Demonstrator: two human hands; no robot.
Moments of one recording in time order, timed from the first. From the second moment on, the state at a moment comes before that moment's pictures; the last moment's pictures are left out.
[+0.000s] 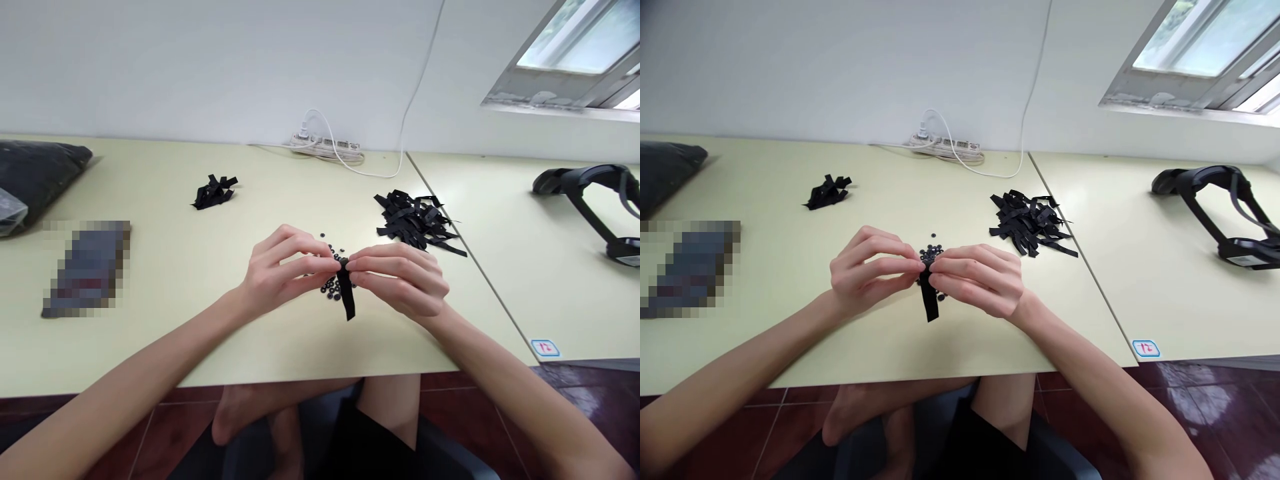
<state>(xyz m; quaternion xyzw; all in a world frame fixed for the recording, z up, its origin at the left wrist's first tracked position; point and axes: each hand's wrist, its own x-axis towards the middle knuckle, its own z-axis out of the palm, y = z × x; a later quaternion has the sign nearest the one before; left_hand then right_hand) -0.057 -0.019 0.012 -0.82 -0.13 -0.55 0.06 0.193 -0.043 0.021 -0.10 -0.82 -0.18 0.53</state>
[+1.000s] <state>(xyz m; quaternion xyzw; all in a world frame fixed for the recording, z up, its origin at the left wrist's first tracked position) -0.051 -0.020 0.009 -0.84 -0.16 -0.52 0.02 0.194 -0.035 0.014 -0.15 -0.85 -0.05 0.50</state>
